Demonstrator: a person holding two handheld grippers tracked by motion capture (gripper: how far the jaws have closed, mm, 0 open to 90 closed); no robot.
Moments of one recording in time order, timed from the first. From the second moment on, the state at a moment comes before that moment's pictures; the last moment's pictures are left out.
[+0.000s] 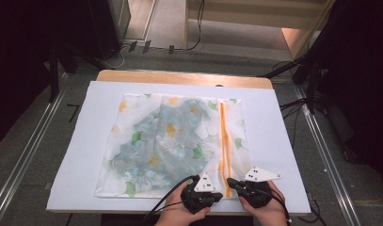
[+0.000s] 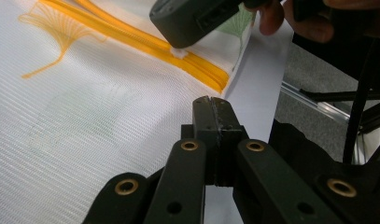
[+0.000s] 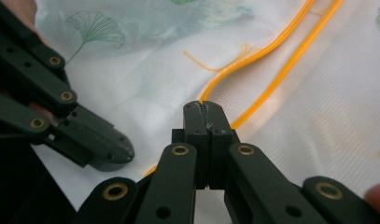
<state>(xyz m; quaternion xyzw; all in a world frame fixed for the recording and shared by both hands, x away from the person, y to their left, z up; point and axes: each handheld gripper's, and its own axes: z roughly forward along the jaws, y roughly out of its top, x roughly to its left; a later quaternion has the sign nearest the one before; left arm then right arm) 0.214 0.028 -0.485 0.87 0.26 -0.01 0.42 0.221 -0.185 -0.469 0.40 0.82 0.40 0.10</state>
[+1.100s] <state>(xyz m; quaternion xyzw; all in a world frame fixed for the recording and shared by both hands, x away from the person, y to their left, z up) 0.216 0.028 -0.485 0.87 0.26 -0.02 0.42 0.265 -0.191 -0.463 0.41 0.80 0.43 0.11</state>
